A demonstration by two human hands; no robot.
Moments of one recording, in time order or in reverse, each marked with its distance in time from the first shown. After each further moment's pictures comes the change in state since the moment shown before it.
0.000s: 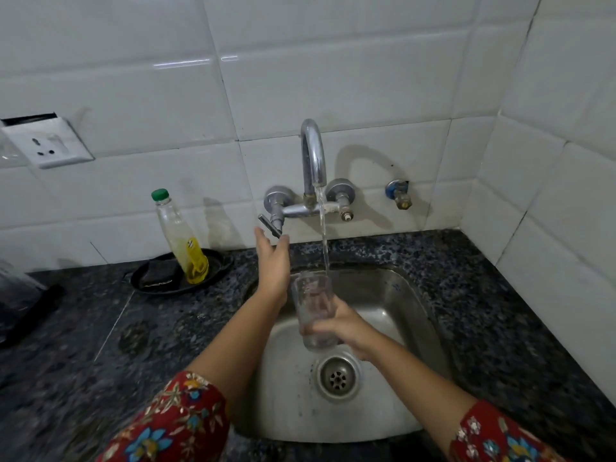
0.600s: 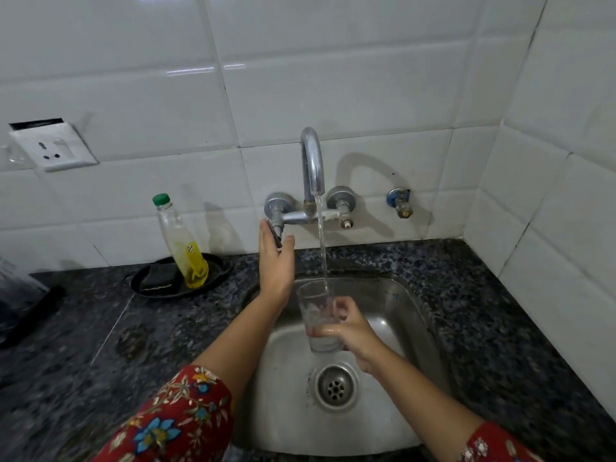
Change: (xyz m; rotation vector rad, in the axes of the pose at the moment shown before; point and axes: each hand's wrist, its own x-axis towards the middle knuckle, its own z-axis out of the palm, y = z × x) left_hand 0.001 0.007 0.011 0.178 0.051 0.216; right_hand 0.003 0.010 -0.015 0.027 0.174 -0.010
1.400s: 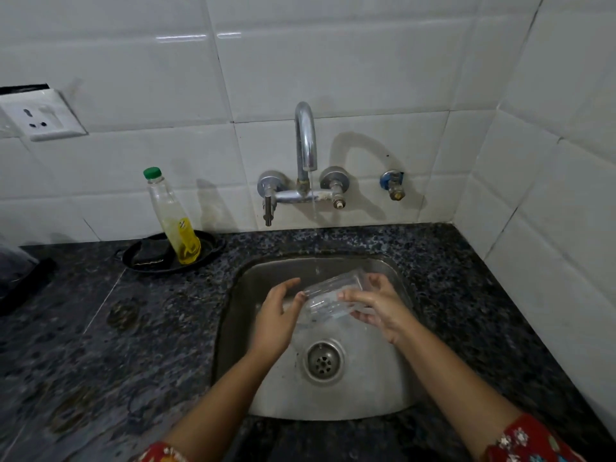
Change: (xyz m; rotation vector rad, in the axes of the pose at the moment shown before) left_hand -0.103 -0.063 -0.017 0.203 -0.237 -0.032; right_hand -0.024 -0.012 -0.056 0.174 0.121 0.061
